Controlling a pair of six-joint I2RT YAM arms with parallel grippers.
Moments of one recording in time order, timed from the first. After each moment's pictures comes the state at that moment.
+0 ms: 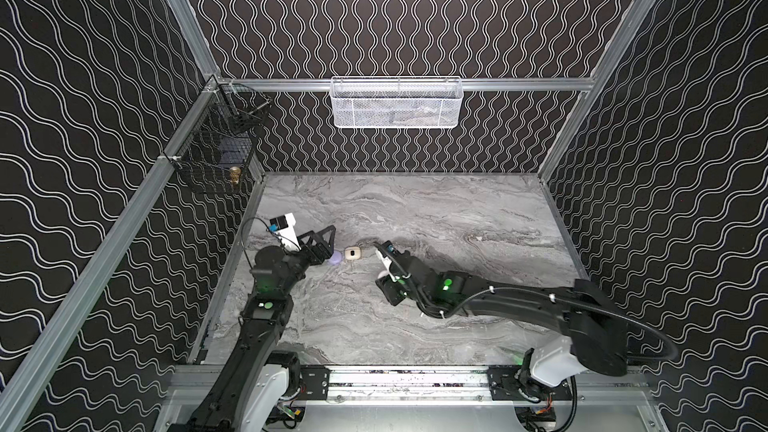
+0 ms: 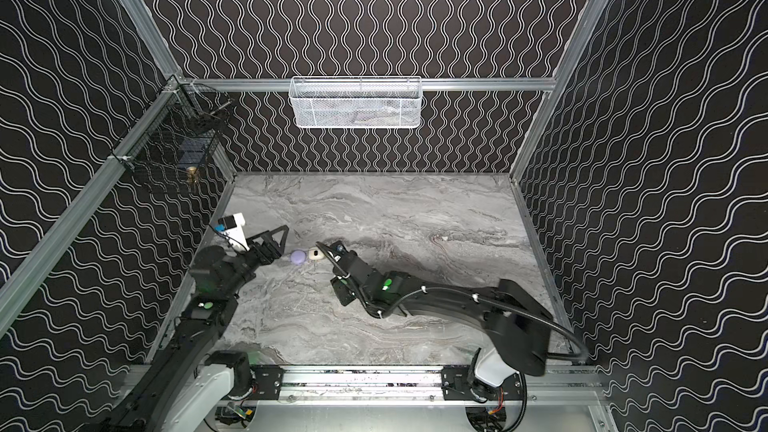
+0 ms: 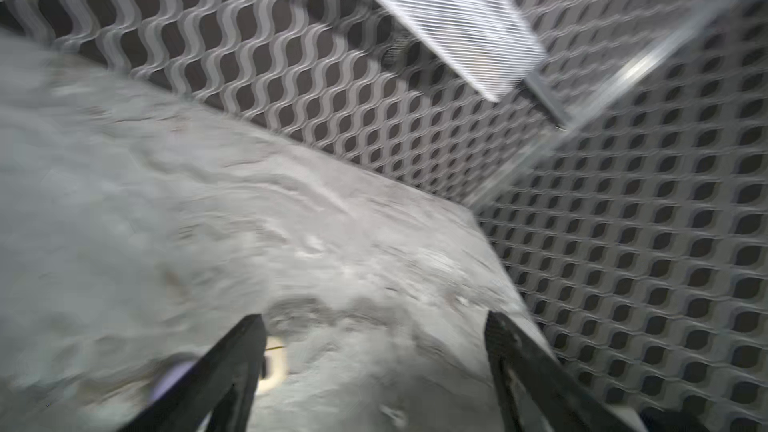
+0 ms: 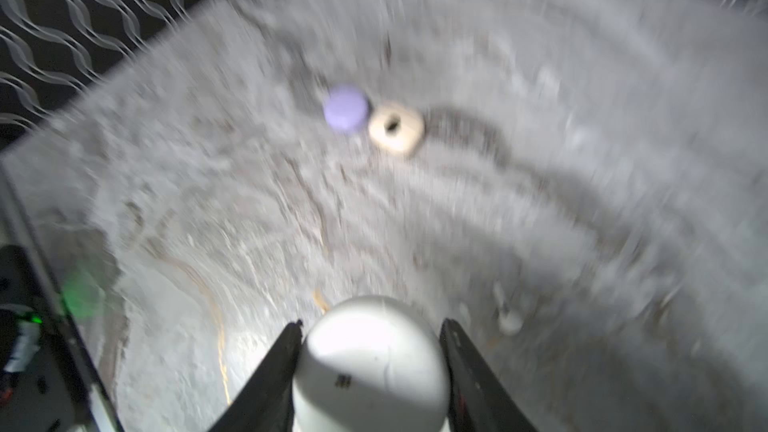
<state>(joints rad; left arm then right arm) -0.07 0.78 0.62 0.08 0.47 -0.57 1.11 1.47 0.97 -0.07 0.22 0.21</state>
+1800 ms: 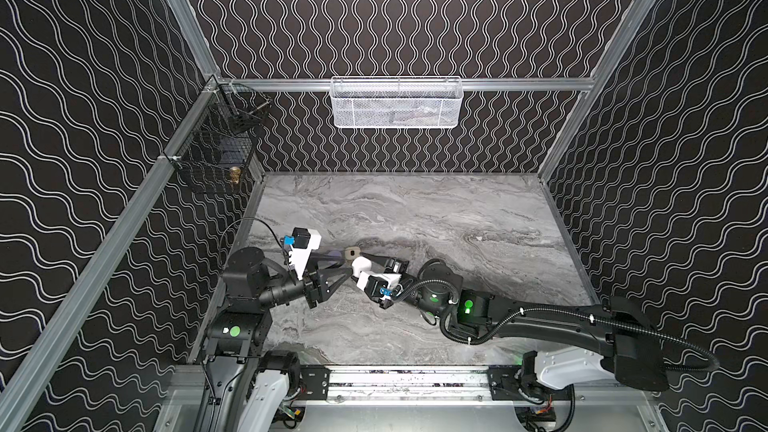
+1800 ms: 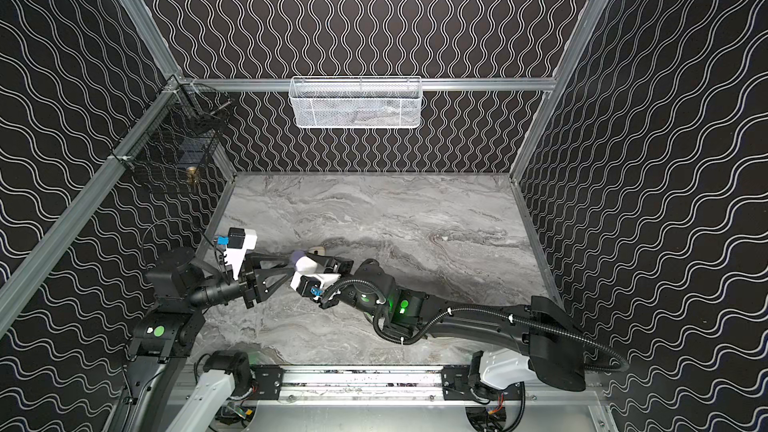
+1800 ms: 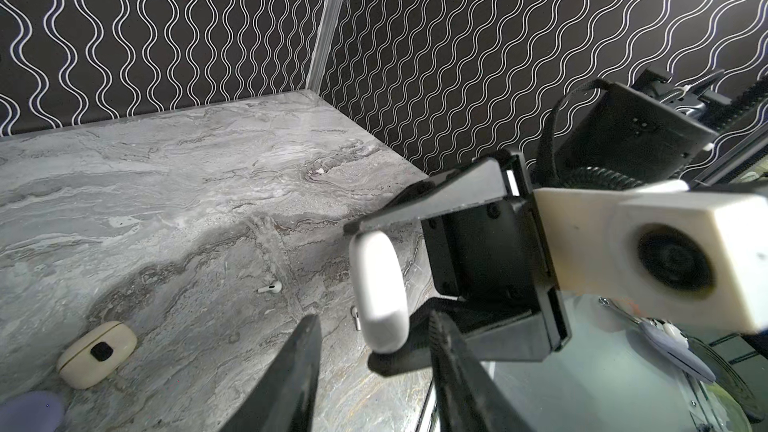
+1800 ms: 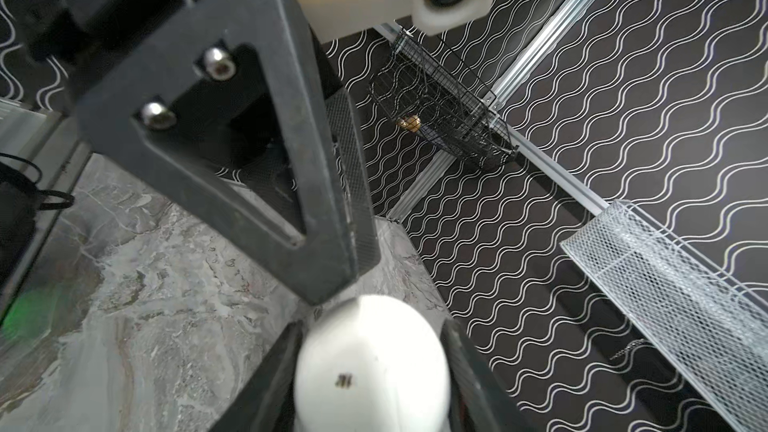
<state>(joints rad) -0.07 0.56 0.77 -0.50 1.00 -0.13 1.24 1.38 0.92 0.45 0.14 -0.63</state>
